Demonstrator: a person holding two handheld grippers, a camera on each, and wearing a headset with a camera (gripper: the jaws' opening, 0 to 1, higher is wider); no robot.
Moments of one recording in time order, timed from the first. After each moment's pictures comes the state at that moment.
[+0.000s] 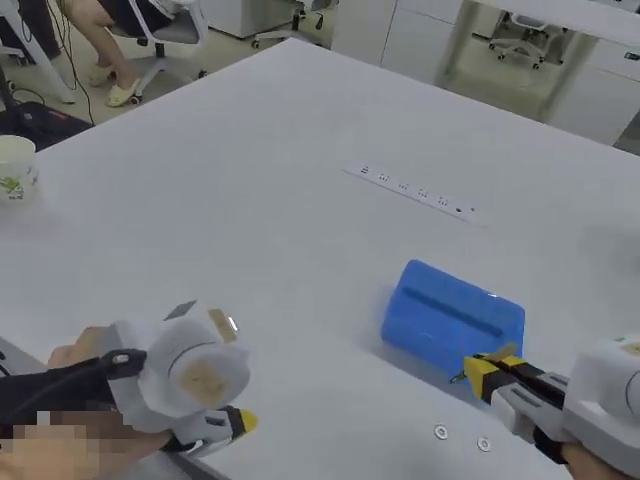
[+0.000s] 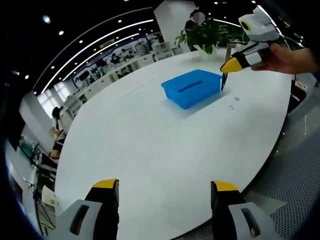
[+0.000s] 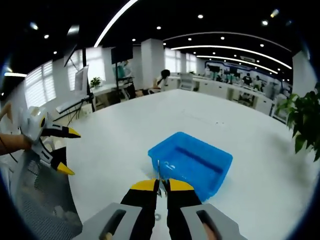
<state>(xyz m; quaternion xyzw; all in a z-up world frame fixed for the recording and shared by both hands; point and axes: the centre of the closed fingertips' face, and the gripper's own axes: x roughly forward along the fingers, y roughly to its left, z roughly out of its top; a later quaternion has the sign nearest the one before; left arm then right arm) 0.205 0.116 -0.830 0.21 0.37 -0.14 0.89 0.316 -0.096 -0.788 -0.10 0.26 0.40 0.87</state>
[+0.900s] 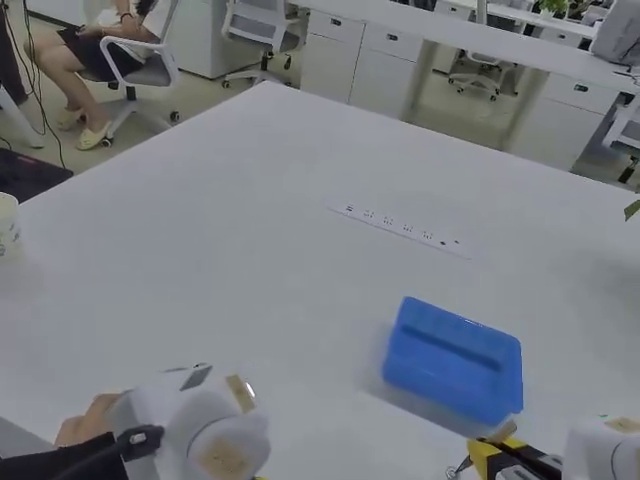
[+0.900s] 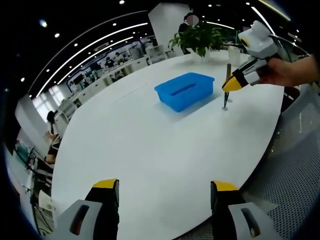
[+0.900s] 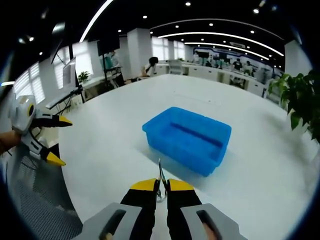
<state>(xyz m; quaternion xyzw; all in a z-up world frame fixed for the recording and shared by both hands) 0.203 0.109 -0.830 0.21 0.36 -0.17 0.89 0.300 -0.104 -0.825 -0.09 0.32 0.36 0.87</state>
